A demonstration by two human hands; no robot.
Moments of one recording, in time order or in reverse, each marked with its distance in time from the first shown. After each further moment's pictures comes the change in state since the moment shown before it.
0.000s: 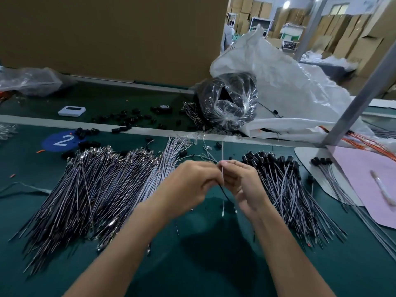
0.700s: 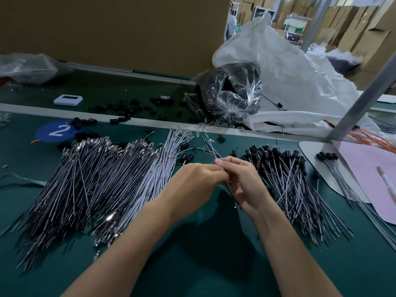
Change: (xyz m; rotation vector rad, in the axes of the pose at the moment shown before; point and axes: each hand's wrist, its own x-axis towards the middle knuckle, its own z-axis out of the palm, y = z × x) left_hand -0.007 -0.006 0.019 0.097 -0.009 0.049; right_hand 0.003 0.006 0.006 -0.046 -0.038 0.067
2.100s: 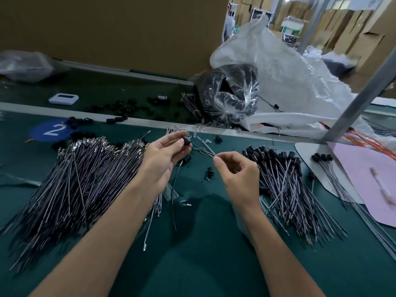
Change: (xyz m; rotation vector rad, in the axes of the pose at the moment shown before) left_hand 0.013 -0.047 -0.012 -1.358 0.626 -0.939; right_hand 0.004 0.019 -0.002 -0.619 0.290 -0.595
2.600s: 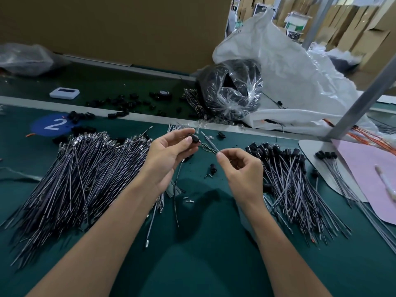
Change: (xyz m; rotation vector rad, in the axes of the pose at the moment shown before) left_hand -0.007 -0.003 -0.002 0.035 -0.126 0.052; right_hand 0.002 0.003 0.002 -0.006 0.017 0.024
